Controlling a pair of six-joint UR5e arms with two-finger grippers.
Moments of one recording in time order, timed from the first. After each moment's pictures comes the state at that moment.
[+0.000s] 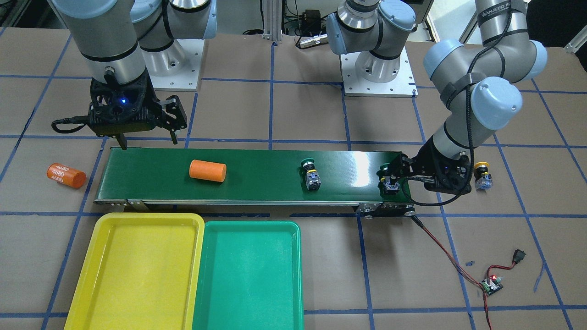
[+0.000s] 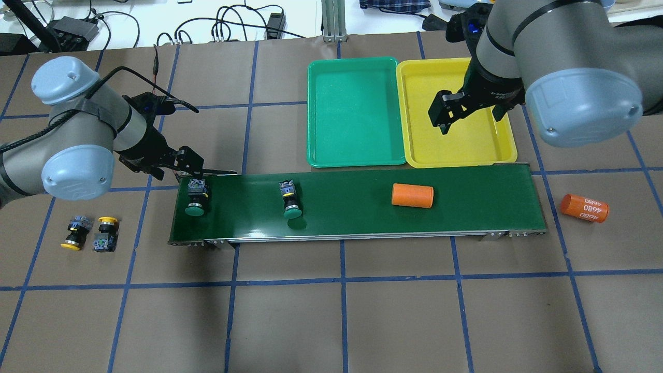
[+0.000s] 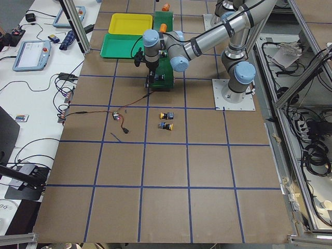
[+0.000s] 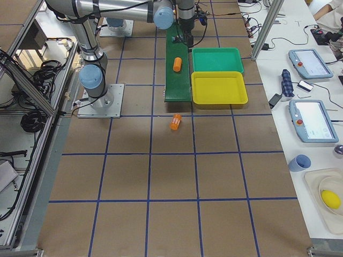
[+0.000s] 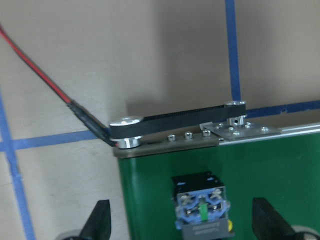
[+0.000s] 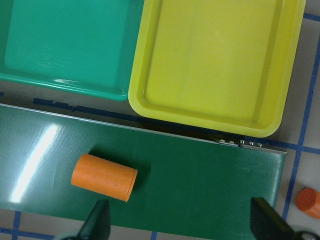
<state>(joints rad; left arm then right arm) -1.31 -1.72 -1.94 -1.06 1.49 0.34 1.62 -1.55 1.71 -1.84 -1.61 -0.15</state>
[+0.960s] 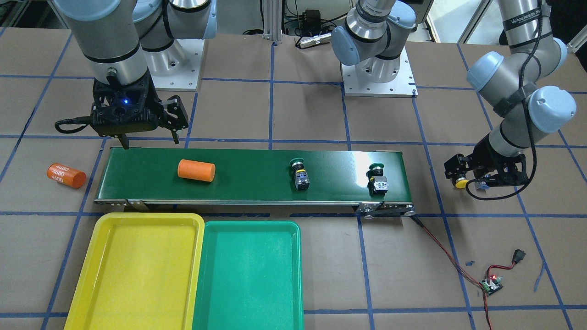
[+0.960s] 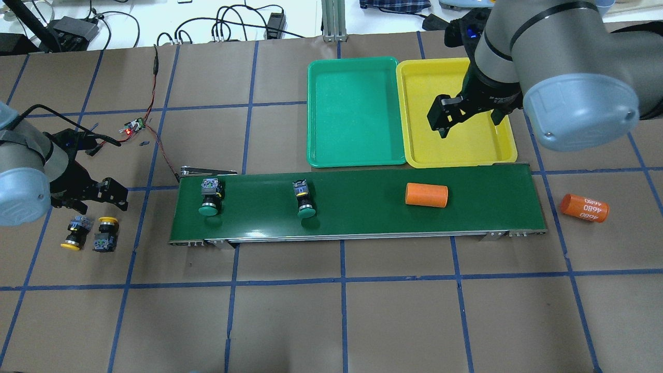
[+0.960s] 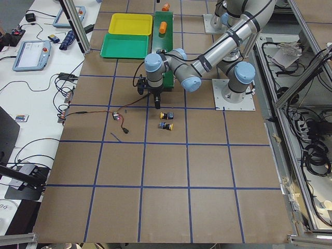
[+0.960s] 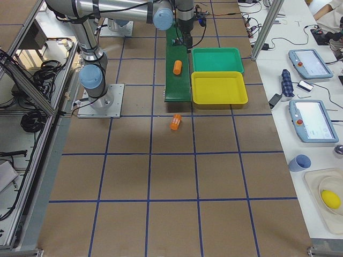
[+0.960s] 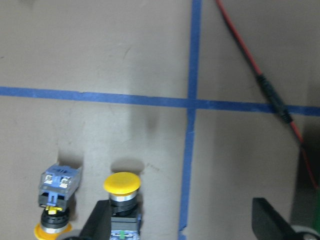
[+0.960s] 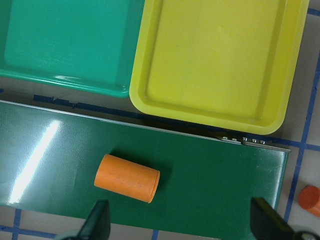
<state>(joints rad) -1.02 -1.77 -2.05 -0.95 1.61 0.49 1.62 -1.55 1.72 -1.84 -1.61 -0.14</state>
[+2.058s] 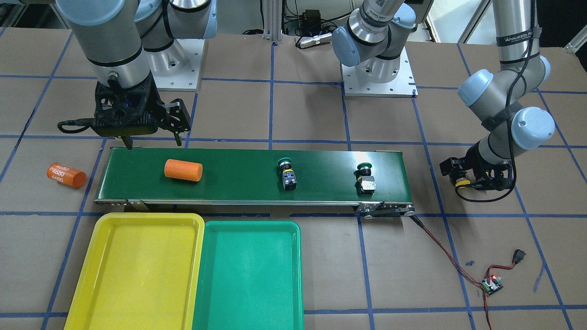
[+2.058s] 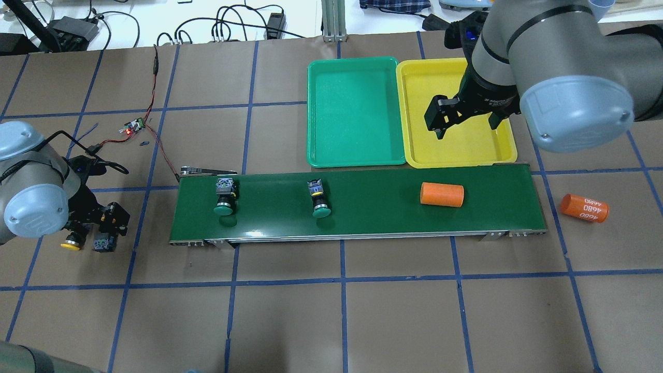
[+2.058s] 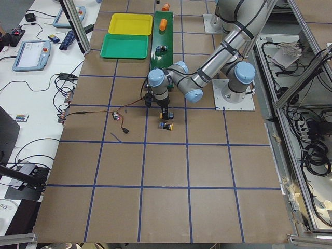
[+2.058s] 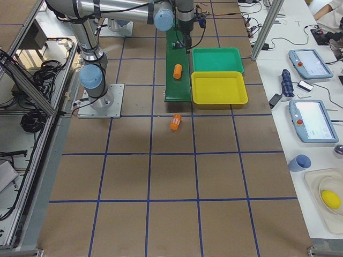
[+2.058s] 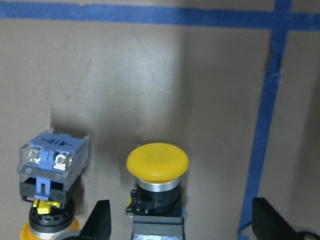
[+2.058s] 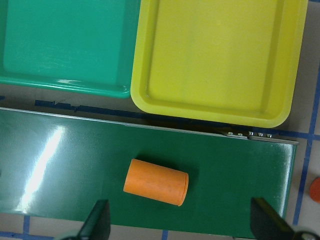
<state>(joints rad) -1.01 -1.86 -2.09 -0.91 1.75 0.50 1.63 -1.55 1.73 -1.84 -1.59 -0.07</state>
